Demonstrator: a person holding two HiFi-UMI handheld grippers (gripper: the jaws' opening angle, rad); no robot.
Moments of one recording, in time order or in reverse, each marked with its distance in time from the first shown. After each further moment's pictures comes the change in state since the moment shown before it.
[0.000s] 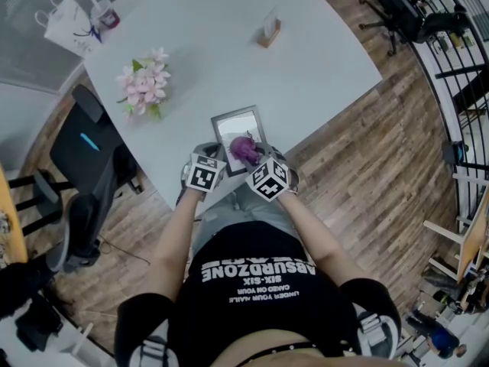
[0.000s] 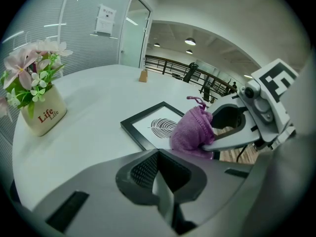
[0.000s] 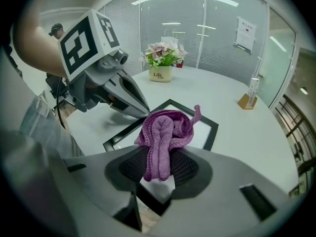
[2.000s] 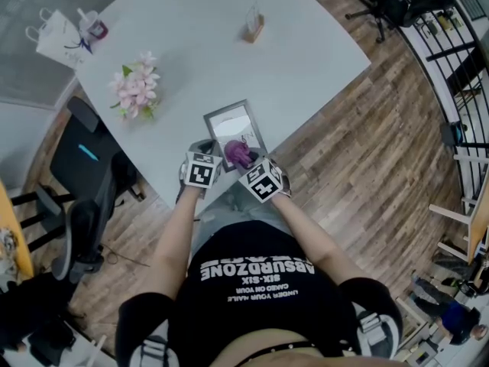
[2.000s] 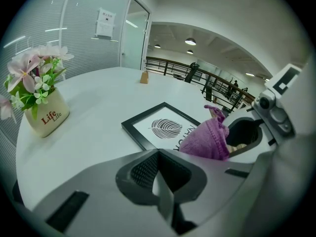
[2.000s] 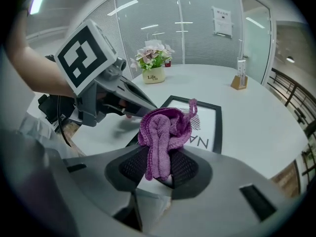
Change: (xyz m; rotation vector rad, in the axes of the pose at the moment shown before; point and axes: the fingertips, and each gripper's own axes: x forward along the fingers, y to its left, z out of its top) left arm 0.000 0.000 -0.002 0.016 -0.015 0.042; right arm -0.006 0.033 -0.009 0.239 -0.038 0.005
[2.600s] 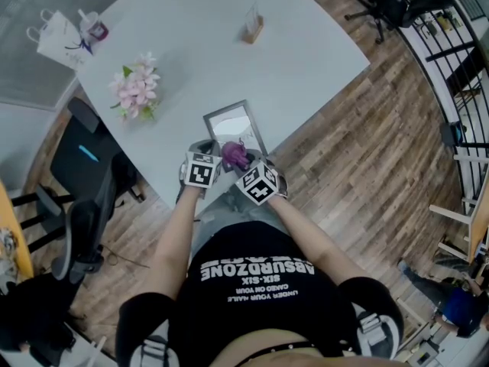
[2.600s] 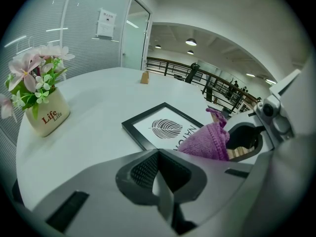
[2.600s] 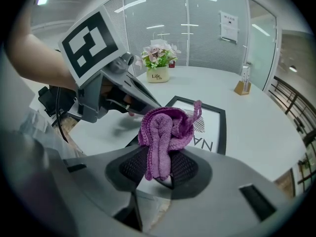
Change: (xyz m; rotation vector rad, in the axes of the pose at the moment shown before) left arm 0.000 0.000 0.000 -0.008 -0.005 0.001; right arm 0.006 0.009 -0.001 -0.068 0.001 -0.018
